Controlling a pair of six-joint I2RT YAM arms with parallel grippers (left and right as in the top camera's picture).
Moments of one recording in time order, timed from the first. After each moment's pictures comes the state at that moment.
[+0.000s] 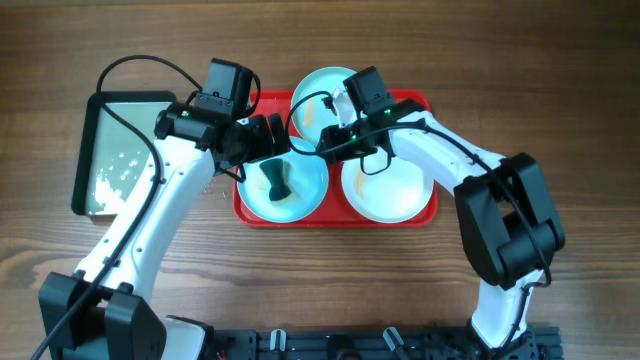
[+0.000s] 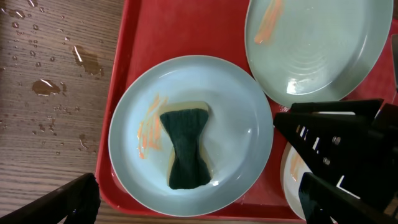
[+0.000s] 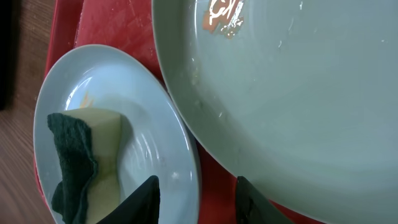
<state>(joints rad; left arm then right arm) -0.29 1.56 1.29 -0.94 0.07 -0.55 0.48 2.02 1.35 -0.49 -0.41 0.22</state>
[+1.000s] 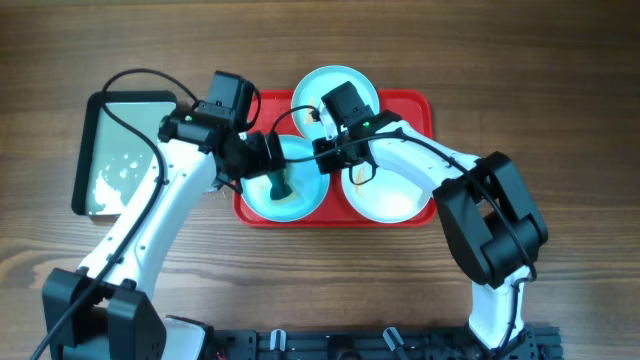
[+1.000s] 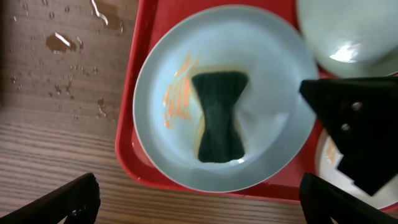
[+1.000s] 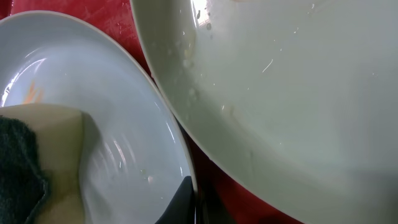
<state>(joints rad) -0.28 1.56 1.23 -1.02 0.06 -0.55 0.56 2.06 1.34 -0.47 -0.25 0.24</state>
